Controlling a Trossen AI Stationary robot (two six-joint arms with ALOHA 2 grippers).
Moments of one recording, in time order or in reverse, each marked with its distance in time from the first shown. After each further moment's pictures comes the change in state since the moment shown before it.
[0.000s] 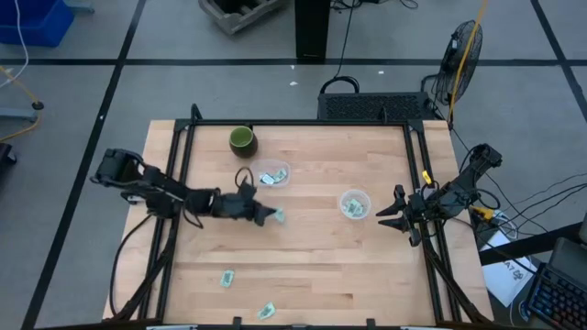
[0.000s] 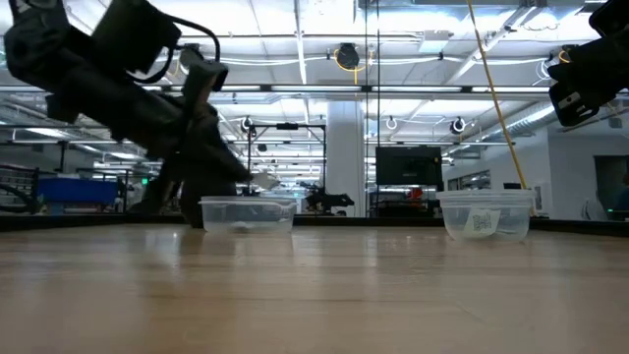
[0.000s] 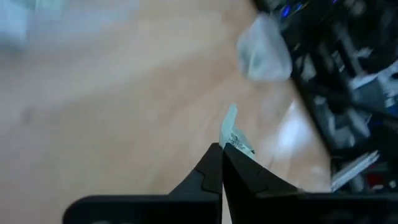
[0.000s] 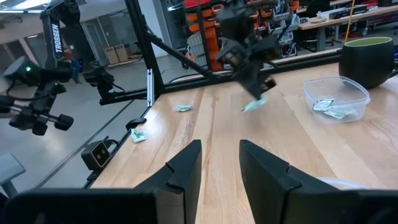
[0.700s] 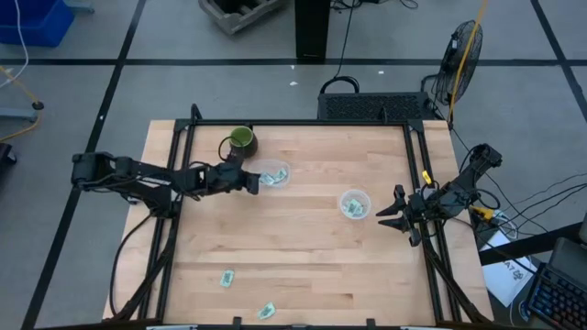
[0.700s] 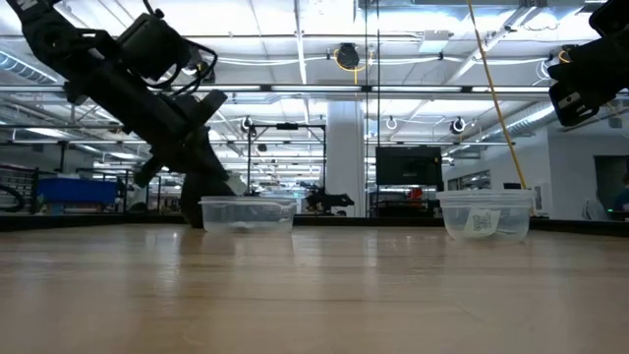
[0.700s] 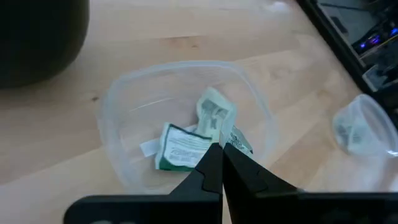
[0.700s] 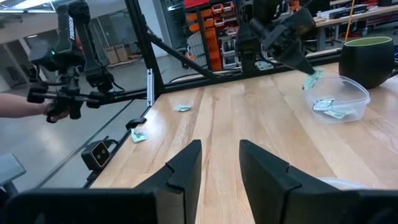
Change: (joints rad) left arm 0.299 -0.274 0.003 -0.415 -0.065 0.219; right arm 0.000 0.000 0.000 0.000 0.000 0.000
